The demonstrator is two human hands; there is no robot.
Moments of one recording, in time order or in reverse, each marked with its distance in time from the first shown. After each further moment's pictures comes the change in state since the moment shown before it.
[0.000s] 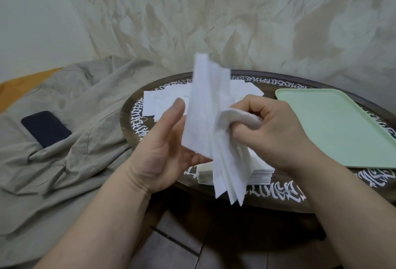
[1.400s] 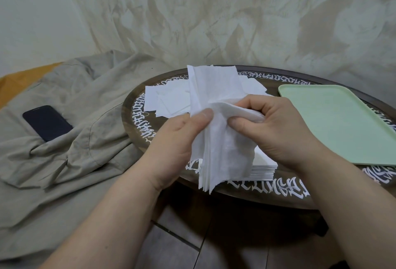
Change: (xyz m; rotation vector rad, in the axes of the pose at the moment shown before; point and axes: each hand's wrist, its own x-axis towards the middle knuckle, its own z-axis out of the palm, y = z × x) left_hand 0.006 -0.014 0.002 0.356 0.264 0.137; right_hand 0.001 0.002 -0.001 0.040 -0.046 0.067
